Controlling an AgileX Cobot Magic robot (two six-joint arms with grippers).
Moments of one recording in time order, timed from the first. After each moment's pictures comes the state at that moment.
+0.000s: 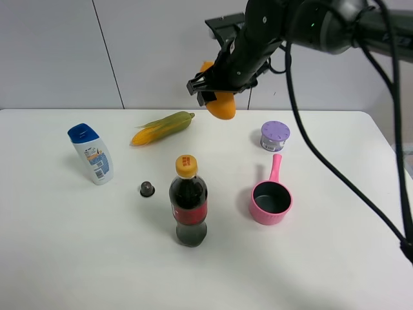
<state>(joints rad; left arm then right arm) 0.10 -0.01 -0.51 -0.05 1.05 0.04 0.57 1.94 -1.72 0.03 0.79 -0.06</state>
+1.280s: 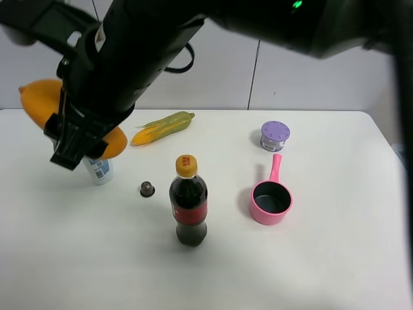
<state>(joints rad) 0.10 -0.01 -0.51 -0.05 1.05 0.04 1.05 1.87 -1.80 0.24 0.88 -0.56</state>
